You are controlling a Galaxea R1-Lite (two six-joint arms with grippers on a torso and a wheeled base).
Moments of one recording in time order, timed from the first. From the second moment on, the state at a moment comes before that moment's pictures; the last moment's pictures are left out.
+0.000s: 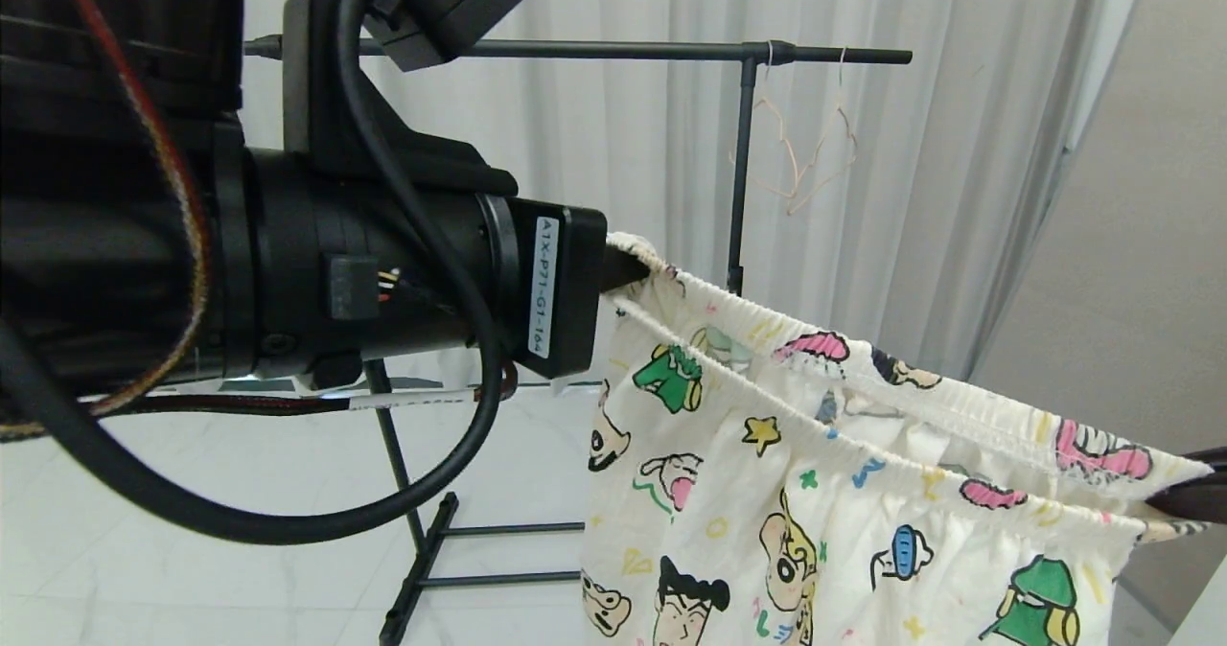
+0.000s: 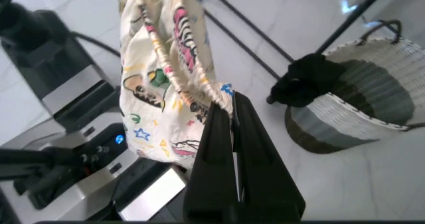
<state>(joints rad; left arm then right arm) -0.86 1.47 -1.36 0.24 0.05 -0.11 0.96 1.12 -1.33 0.81 -0.01 0.07</state>
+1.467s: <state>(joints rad) -0.90 1.34 -1.28 0.33 0.02 -0.12 0.81 1.23 -1.31 0.56 -0.01 0.07</state>
